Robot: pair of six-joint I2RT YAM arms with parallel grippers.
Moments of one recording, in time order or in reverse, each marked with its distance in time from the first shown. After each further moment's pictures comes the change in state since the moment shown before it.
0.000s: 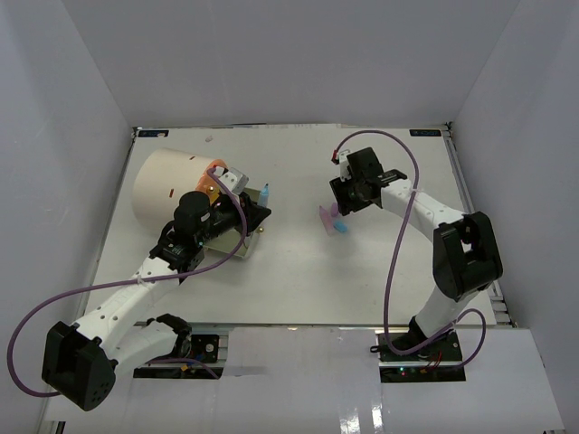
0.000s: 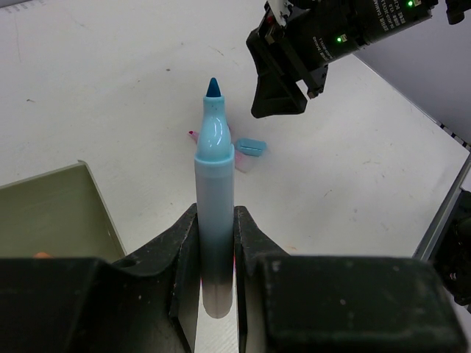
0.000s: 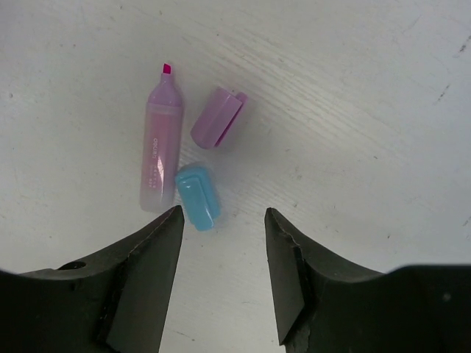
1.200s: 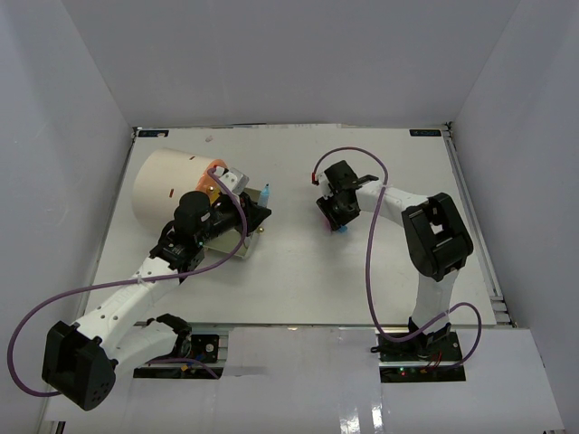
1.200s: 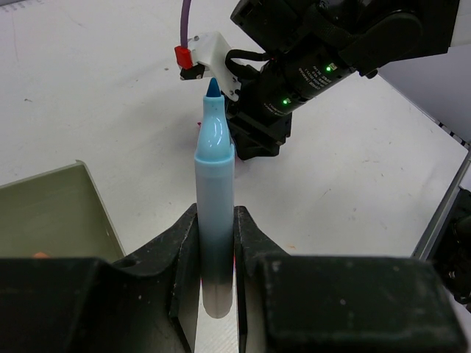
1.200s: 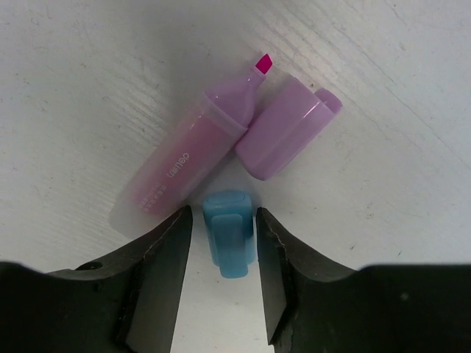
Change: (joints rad) left arm 0.000 0.002 0.000 0.000 0.005 0.000; right arm 0.079 0.226 0.052 -0.047 0.017 -0.104
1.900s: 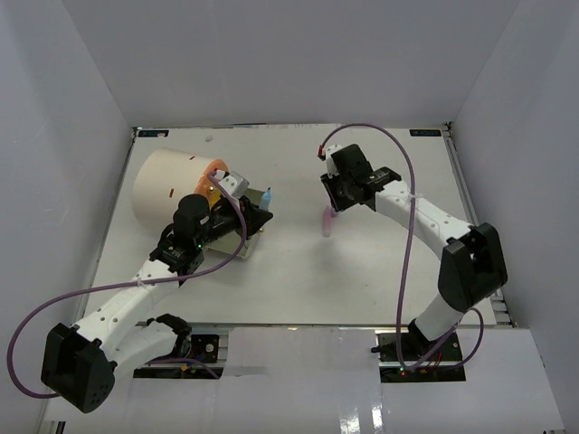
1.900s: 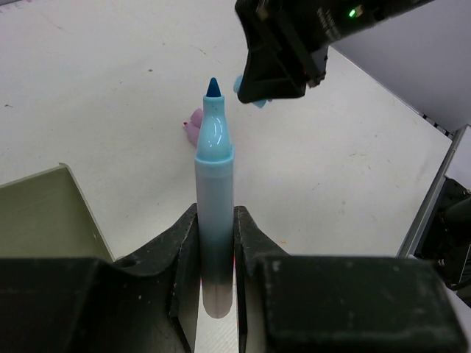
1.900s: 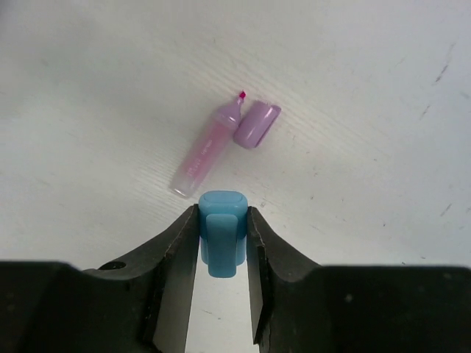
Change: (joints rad) left arm 0.000 -0.015 -0.026 0.028 0.043 0.001; right arm 0.043 -0.258 0.024 -0.059 0.074 0.108
